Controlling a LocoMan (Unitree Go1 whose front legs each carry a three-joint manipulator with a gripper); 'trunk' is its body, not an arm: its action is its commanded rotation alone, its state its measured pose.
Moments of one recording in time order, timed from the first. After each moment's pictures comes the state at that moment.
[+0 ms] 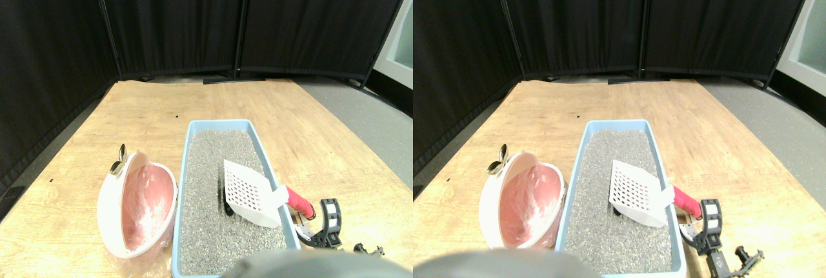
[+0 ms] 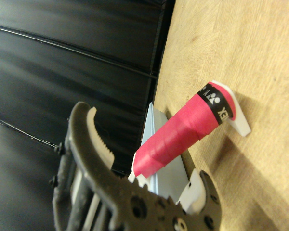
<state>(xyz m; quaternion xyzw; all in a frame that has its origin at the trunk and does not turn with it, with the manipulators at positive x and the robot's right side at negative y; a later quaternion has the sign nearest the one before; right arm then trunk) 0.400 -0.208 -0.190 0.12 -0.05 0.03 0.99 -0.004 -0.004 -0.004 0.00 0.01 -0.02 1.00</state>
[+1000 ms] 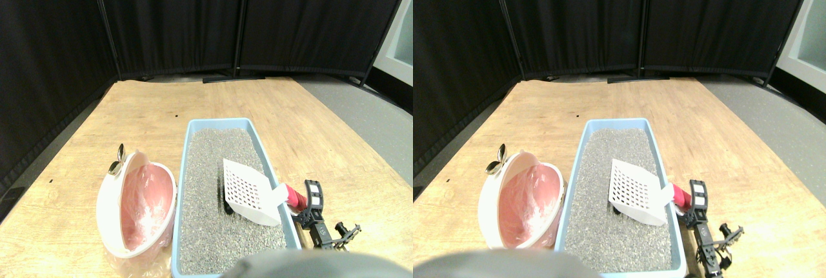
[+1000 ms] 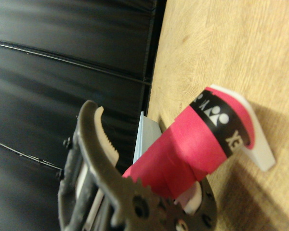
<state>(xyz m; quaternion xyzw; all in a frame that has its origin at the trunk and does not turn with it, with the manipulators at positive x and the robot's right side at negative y) 0.436 -0.213 -0.205 0.15 -0.03 0.00 0.99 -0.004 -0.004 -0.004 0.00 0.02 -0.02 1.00</state>
